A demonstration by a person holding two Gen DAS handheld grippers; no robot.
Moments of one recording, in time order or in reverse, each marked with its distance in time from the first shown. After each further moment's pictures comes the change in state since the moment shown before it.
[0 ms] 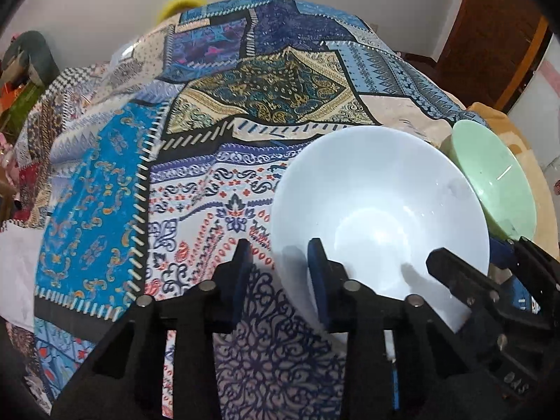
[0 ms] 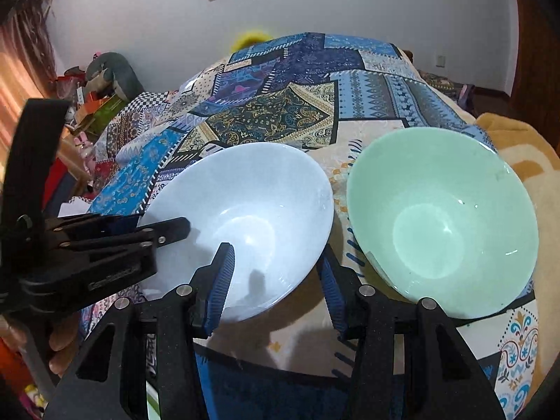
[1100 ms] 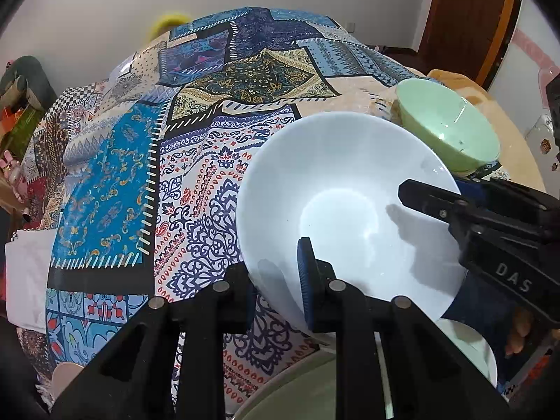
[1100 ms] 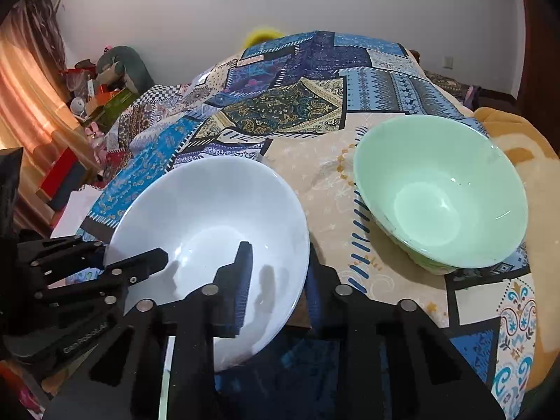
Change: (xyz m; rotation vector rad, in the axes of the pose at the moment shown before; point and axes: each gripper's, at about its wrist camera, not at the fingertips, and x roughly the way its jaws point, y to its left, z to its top) left arm -0.048 -0.018 -0.060 0.104 -0.046 0.014; right arm -0.008 0.006 -0.014 -0.022 0.013 0.024
